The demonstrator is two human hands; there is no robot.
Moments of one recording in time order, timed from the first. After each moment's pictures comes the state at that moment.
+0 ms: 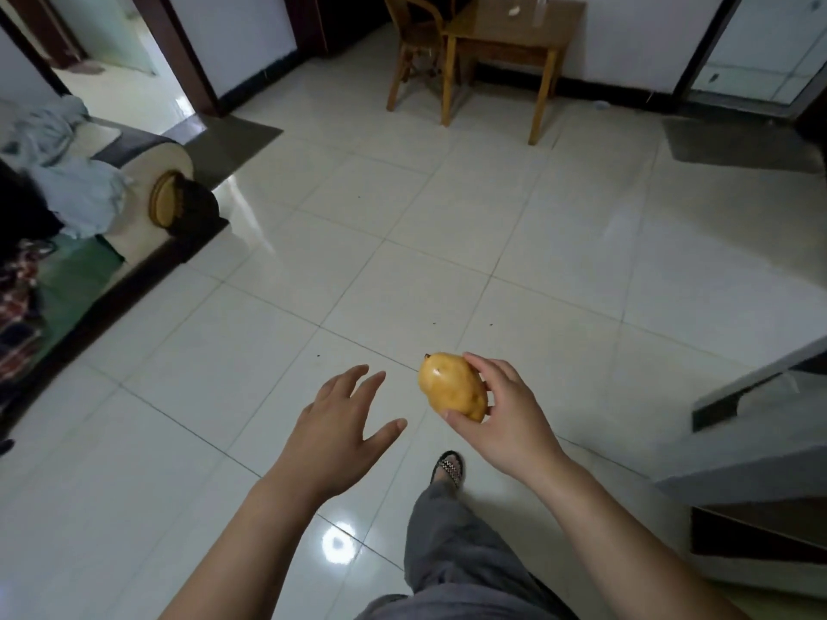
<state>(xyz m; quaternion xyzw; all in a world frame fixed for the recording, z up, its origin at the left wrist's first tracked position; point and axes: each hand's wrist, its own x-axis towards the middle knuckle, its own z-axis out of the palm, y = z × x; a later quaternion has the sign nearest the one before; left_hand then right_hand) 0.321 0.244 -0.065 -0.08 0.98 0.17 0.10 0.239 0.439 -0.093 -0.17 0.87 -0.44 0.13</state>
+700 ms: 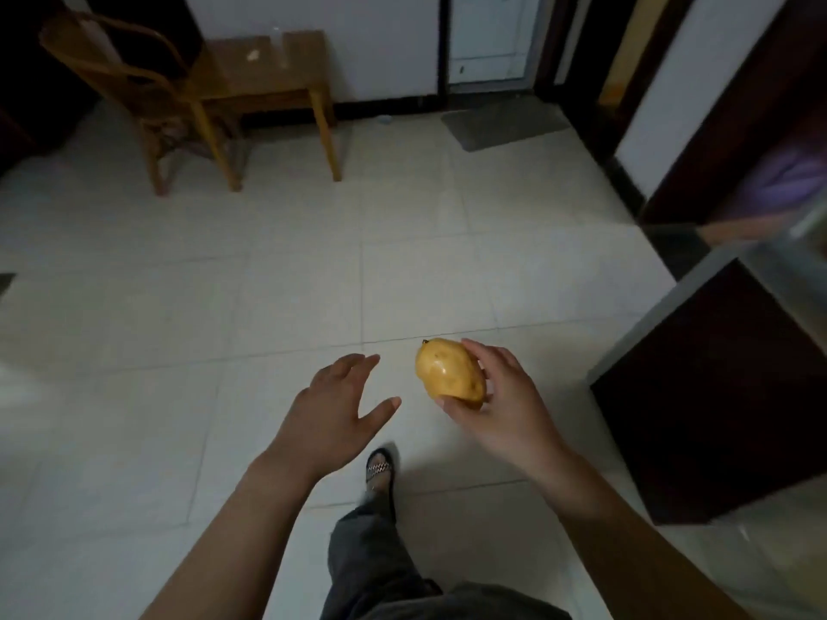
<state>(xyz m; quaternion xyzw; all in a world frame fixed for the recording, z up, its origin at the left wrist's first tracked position) -0.107 0.318 -0.049 0.17 0.96 0.19 0.15 -0.065 0.523 -0.072 0.07 0.89 -0.46 -0.02</state>
